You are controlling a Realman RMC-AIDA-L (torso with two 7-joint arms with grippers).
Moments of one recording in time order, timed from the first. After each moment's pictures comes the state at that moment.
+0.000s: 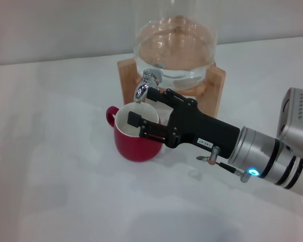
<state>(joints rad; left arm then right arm) -0.37 -2.09 1.42 0.11 -0.04 1.28 -0.11 0.39 2.01 -2.20 -0.53 -0.05 -1.21 0.70</state>
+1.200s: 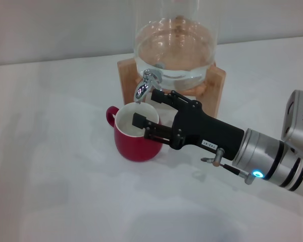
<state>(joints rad) -0.38 -2.09 1.42 0.11 -0.03 1.28 -0.11 0.38 2.01 -2.20 -0.52 -0.05 -1.21 0.70</state>
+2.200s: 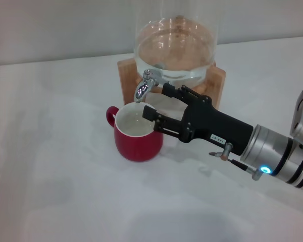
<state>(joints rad) -0.39 -2.09 1.42 0.11 -0.02 1.28 -0.11 0.36 2.00 -2.15 -0.52 -0.06 -1.22 0.70</state>
